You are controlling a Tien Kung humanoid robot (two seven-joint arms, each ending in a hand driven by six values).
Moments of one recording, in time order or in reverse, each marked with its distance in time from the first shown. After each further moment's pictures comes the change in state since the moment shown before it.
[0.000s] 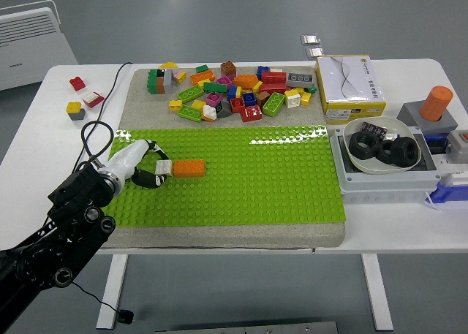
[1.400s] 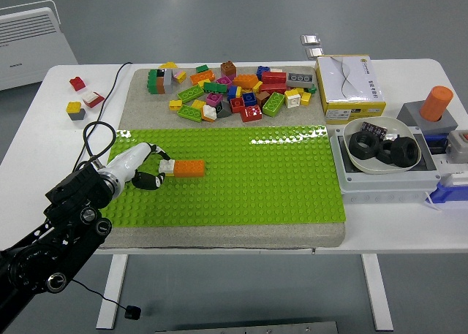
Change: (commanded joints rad) left arm 0.026 0.019 -0.020 -0.093 0.013 -0.080 0.053; right arm -0.003 -0.004 -0.004 0.000 0.006 -0.004 -0.001
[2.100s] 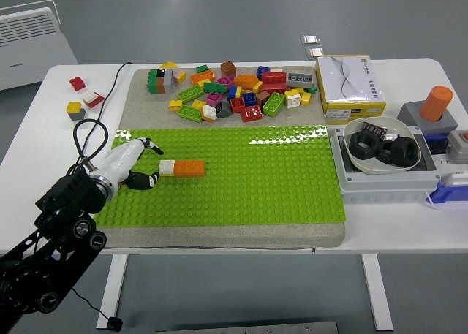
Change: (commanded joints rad) left arm 0.083 0.023 -0.025 -0.141 0.105 0.017 0.039; right arm -0.004 -0.002 -0.001 0.000 0.003 -0.001 0.001
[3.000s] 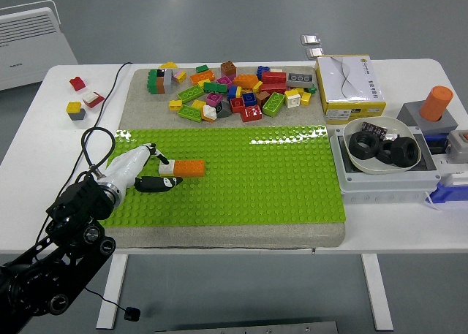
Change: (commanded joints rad) left arm -0.007 -0.026 0.034 0.071 -0.010 0.063 -0.030; right arm 0.003 0.000 -0.006 0.000 0.001 -0.001 -0.001
